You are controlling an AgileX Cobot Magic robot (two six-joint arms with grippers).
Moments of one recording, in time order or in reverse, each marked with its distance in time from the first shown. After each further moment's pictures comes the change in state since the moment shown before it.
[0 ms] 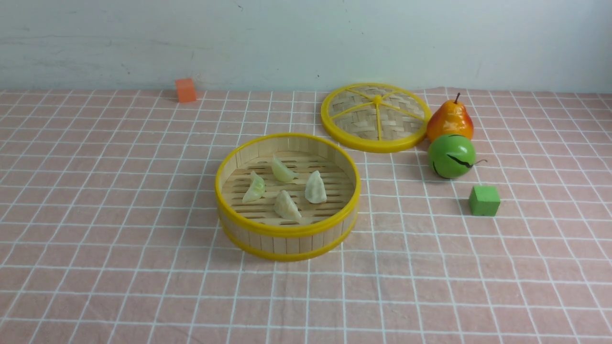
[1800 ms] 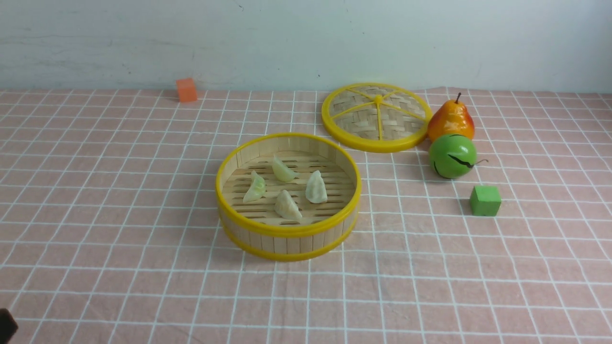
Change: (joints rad) right arm -0.003 0.000 -0.007 -0.019 0.118 0.018; left arm 0.144 -0.080 0.220 -0.023 -0.381 0.000
